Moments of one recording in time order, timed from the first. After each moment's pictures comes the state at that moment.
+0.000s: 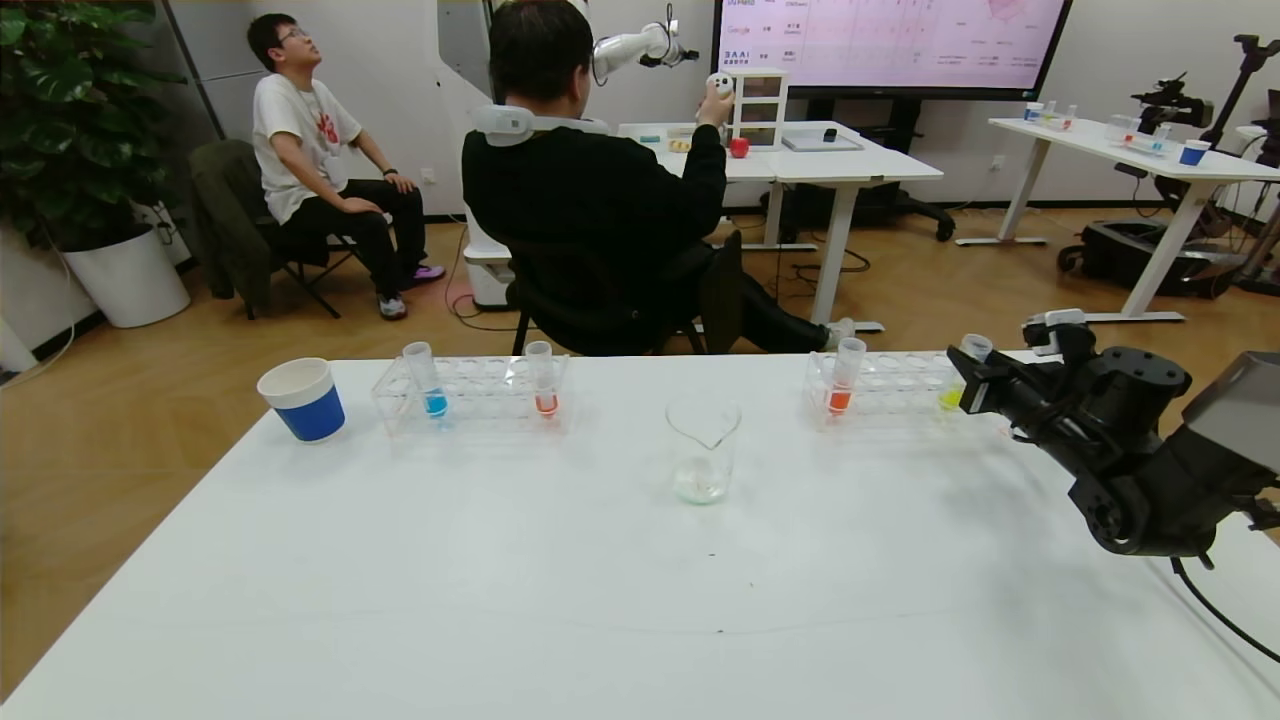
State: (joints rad) left arm 0.00 0.00 0.00 0.01 0.00 0.02; right arm -0.13 2.35 -0.98 -1.41 0.23 0.02
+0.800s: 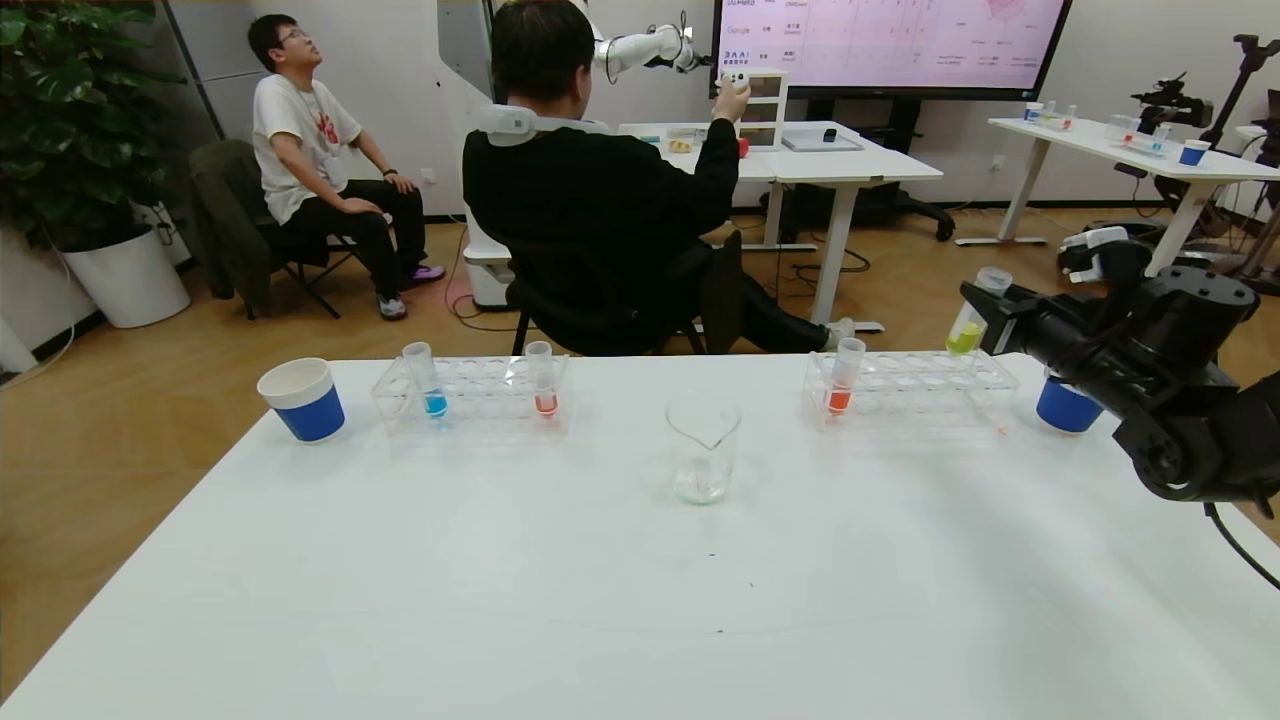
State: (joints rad) left arm 0.00 0.00 0.00 0.01 0.00 0.02; right arm -0.10 2.12 -1.03 -1.21 0.30 0.01
